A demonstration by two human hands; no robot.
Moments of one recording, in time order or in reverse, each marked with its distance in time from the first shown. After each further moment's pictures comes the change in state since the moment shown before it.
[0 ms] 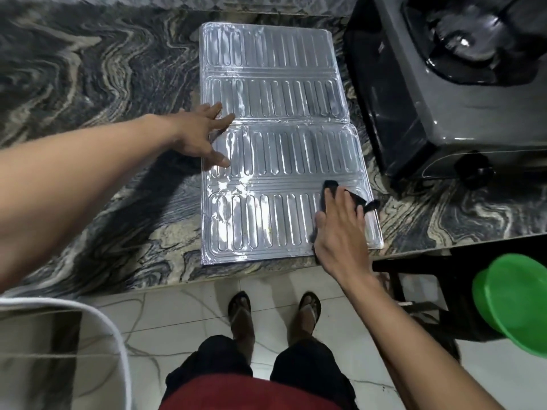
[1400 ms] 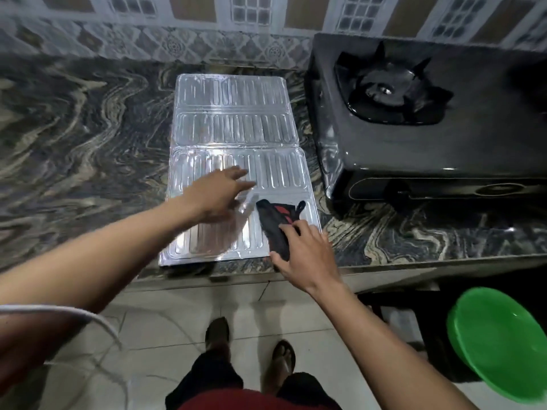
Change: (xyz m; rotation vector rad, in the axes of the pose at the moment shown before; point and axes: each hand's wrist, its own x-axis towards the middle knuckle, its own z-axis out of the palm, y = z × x) left_hand -0.055 0.178 0.030 0.048 0.352 0.084; right_hand -0.012 0.059 -0.045 -0.114 -0.071 -0.313
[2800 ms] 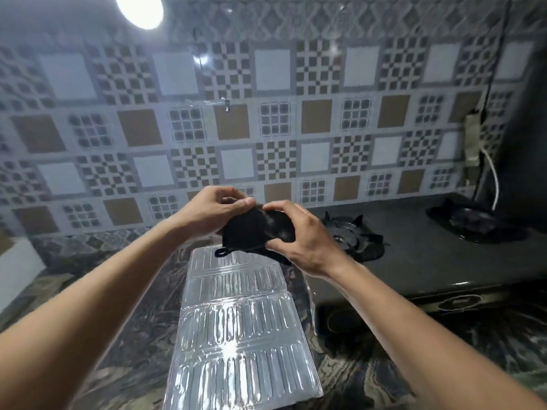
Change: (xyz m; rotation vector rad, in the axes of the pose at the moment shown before) left_hand -0.035 0.076 -0.283 -0.919 0.457 -0.044; right_hand 0.047 -0.003 -0.280 0.576 0.501 -0.380
